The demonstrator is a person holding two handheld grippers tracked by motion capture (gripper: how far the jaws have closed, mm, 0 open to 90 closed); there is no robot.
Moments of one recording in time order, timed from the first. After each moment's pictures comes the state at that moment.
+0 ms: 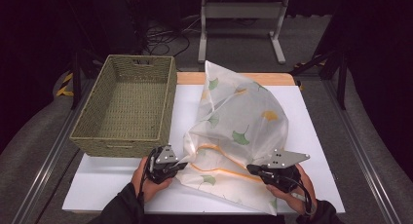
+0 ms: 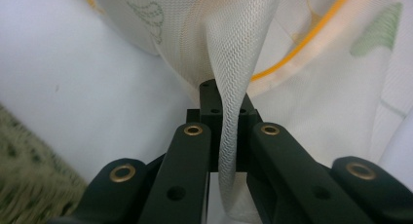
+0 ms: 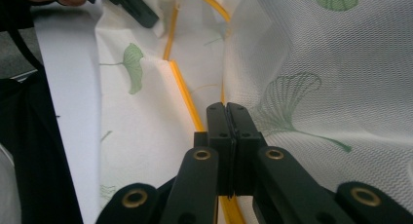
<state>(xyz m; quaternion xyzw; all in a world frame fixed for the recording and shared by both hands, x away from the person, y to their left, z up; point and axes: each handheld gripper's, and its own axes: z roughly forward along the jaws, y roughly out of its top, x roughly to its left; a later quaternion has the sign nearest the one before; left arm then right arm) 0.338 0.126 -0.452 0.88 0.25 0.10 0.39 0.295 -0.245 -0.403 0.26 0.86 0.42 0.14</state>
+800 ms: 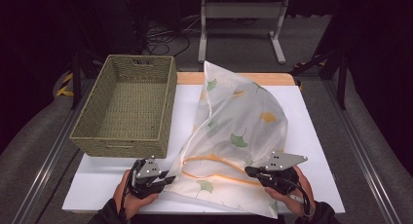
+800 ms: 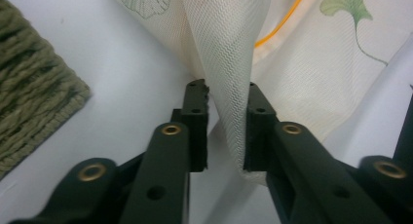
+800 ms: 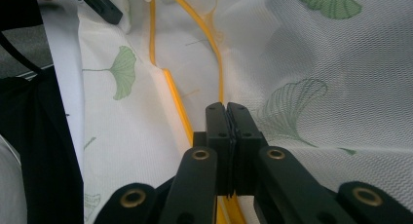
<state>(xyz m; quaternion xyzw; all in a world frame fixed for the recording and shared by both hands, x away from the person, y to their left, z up) 0.306 0.158 -0.453 0.88 0.27 0.10 0.39 0.291 -0.238 -0.405 0.25 0.86 0.42 0.14</state>
